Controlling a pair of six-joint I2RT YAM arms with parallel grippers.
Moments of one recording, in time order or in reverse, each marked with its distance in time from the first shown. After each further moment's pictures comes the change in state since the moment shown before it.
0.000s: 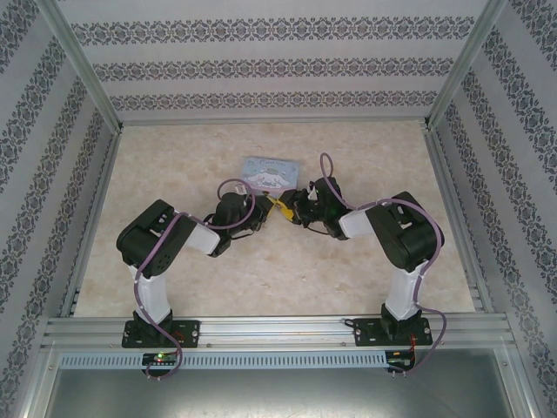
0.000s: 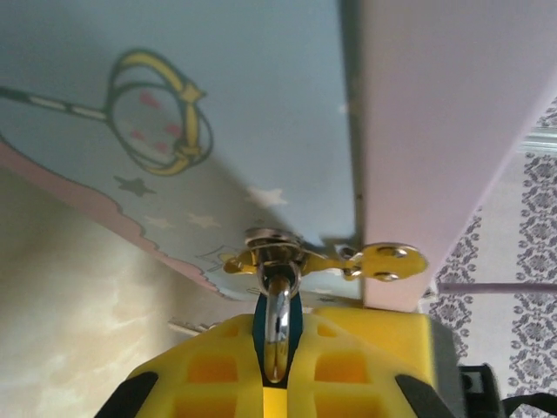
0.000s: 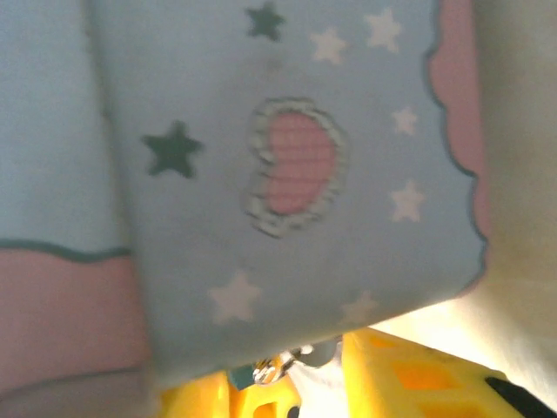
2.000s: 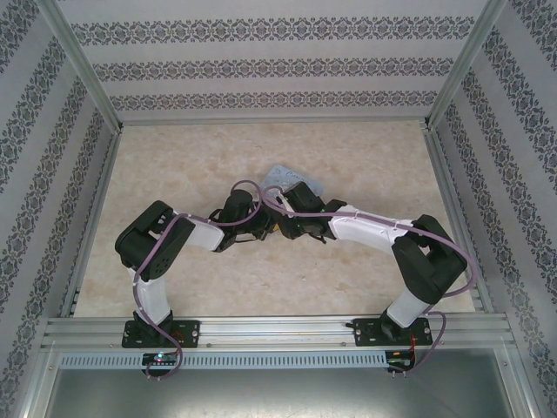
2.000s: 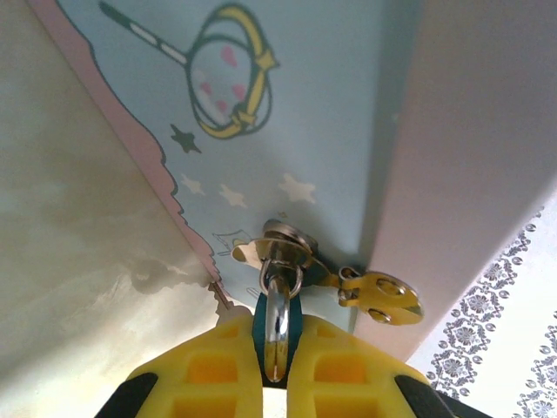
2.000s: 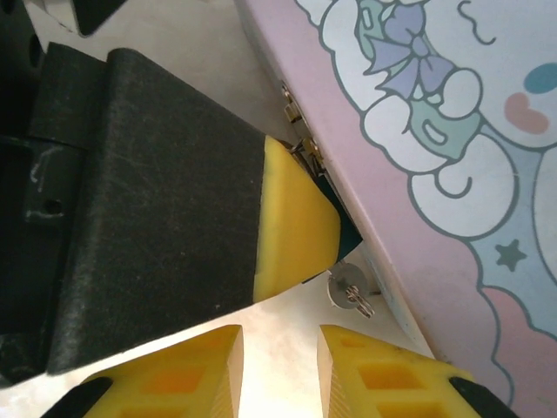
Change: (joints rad) left arm -0.027 -0.029 0.081 -0.274 0.209 0.001; right arm 0.258 -0.234 0.217 -0.965 0.555 -1.188
